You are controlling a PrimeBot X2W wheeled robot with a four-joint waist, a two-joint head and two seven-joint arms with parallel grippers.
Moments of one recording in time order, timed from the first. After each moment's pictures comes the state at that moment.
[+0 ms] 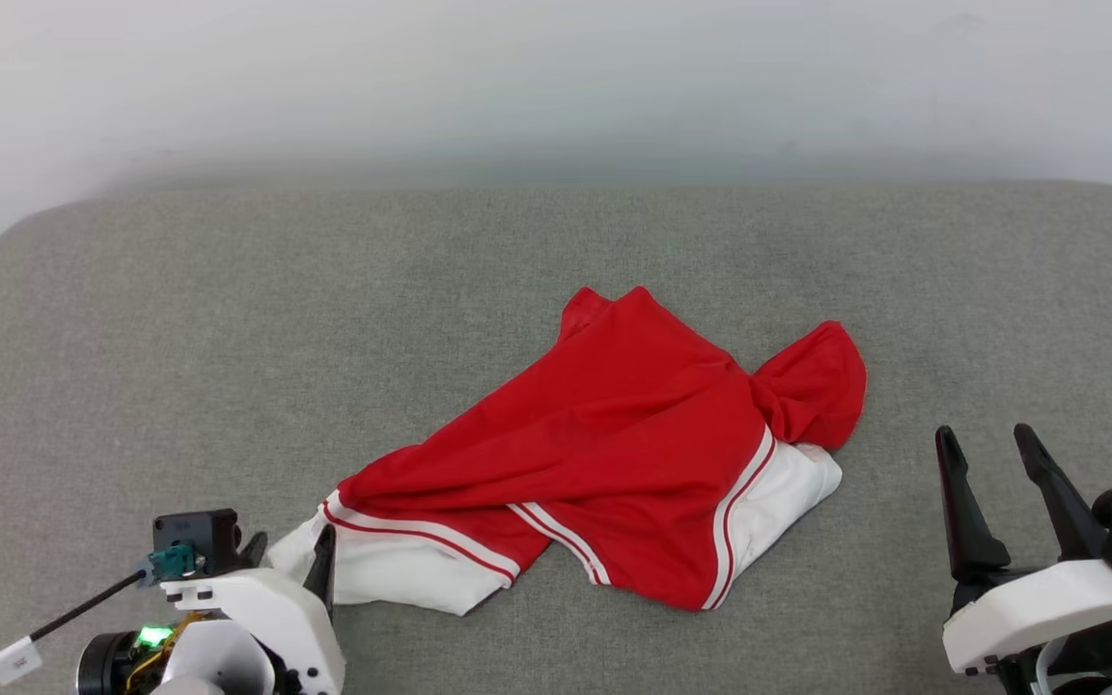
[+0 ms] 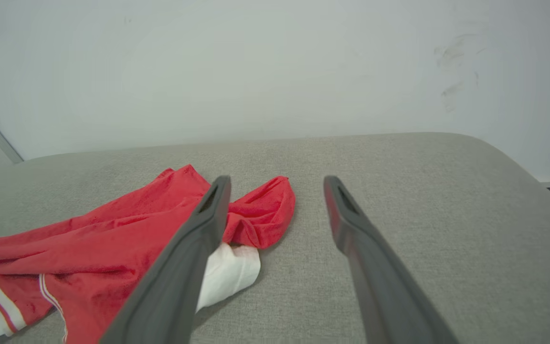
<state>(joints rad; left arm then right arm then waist) -0.12 0.48 -0.45 0.18 -0.73 0.28 0.15 0.02 -0.06 -0.08 -0.08 0.17 0.13 0.03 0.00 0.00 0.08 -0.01</state>
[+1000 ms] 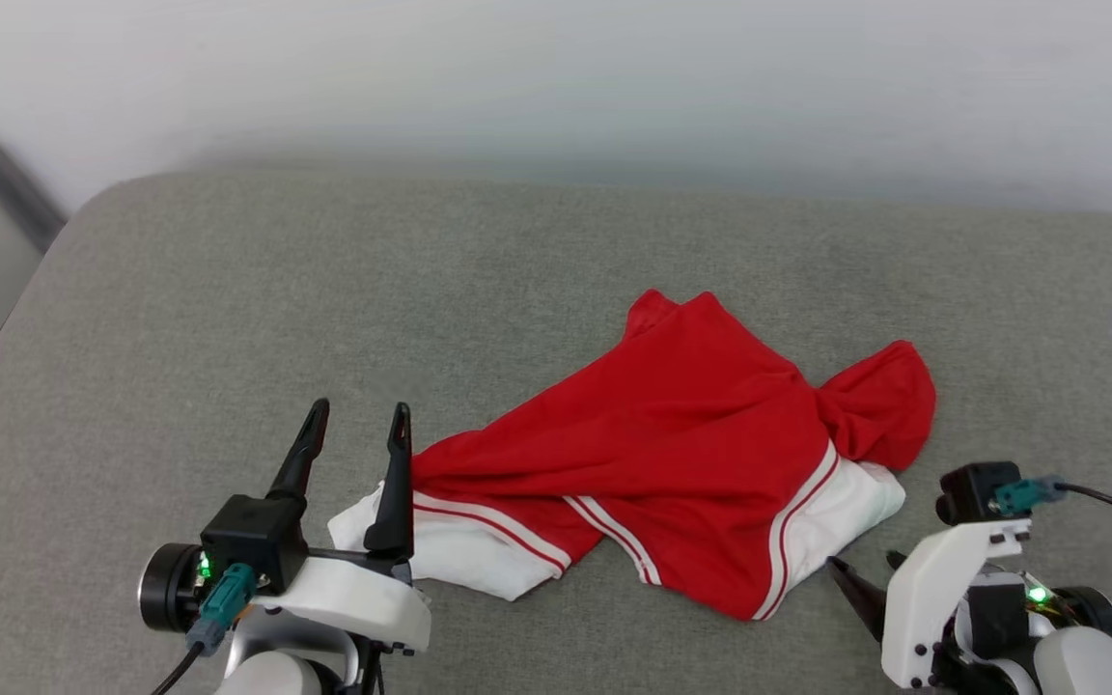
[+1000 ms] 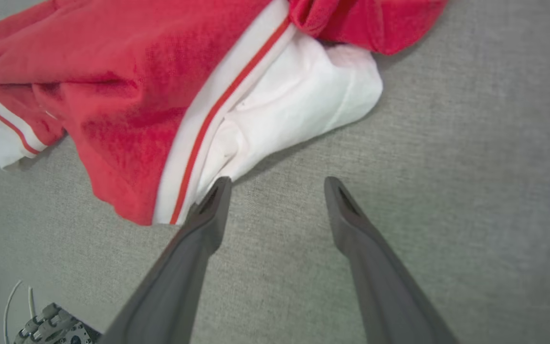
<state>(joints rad) -0.15 0.38 -0.49 -0.01 -0.51 0.32 -0.24 -0.09 -0.13 0.04 0.18 0.34 0.13 0.62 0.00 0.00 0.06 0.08</state>
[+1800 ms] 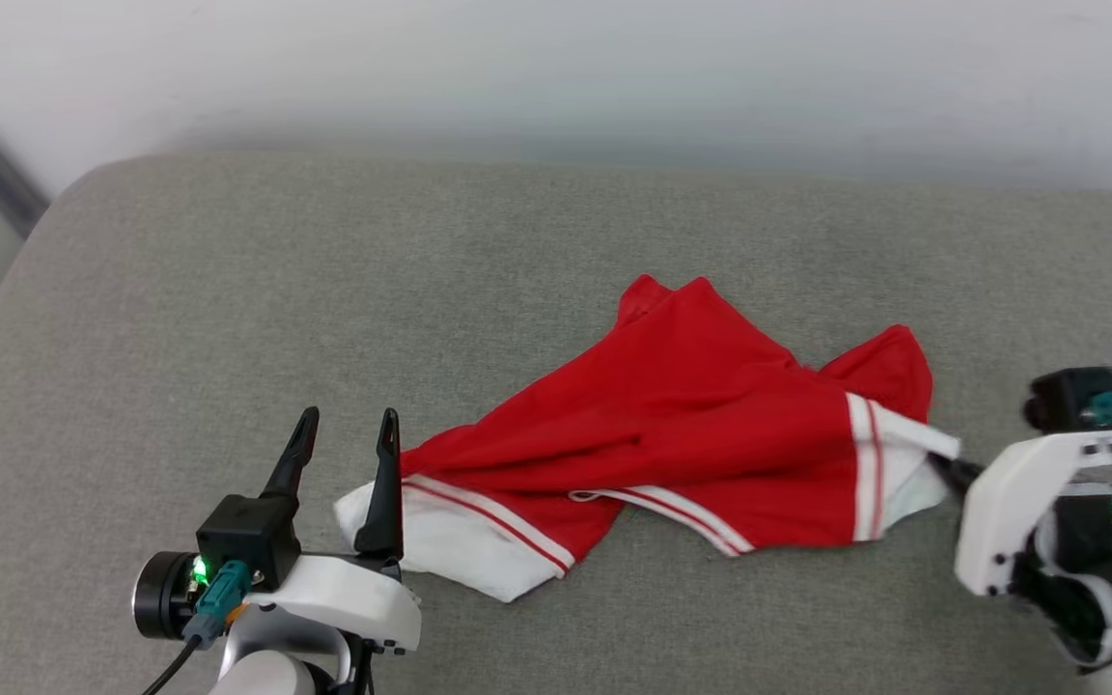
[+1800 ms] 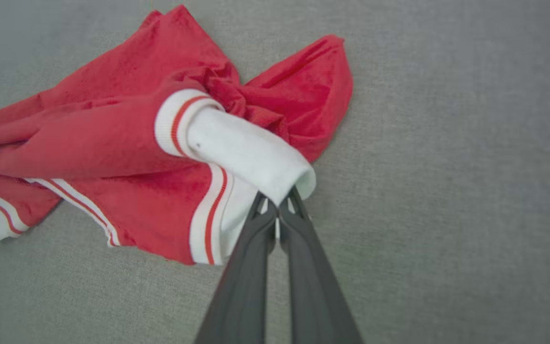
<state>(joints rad) -0.17 0.37 -0.48 0.05 -0.52 0.32 -0.25 -0.26 -0.22 0.03 0.25 0.39 0.13 0.59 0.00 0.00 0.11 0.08</state>
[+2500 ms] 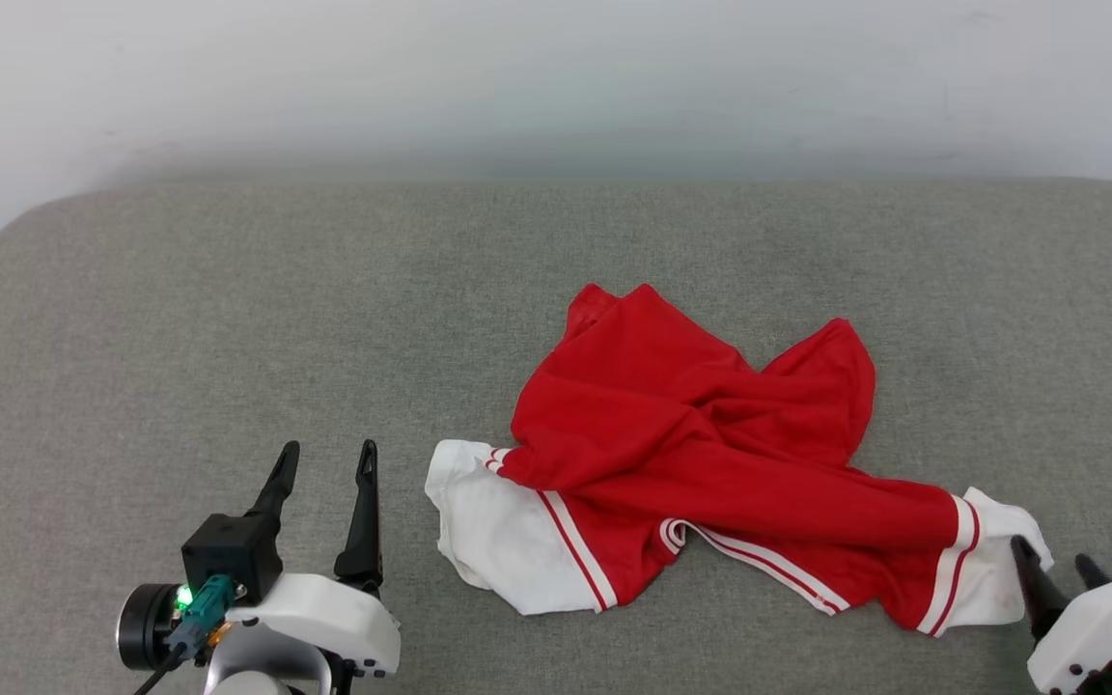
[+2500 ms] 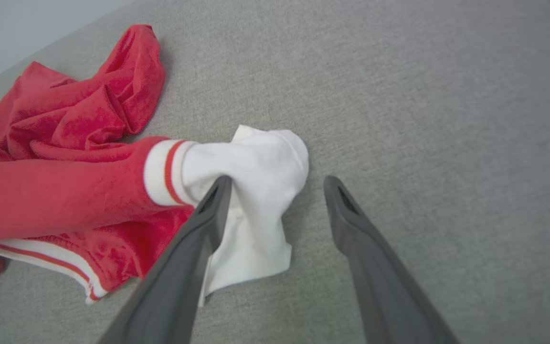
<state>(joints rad) -0.14 0.39 -0.48 0.08 -0.56 0.32 -0.23 -0.05 -0.10 -0.30 0.28 0.33 0.13 0.35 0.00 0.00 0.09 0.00</state>
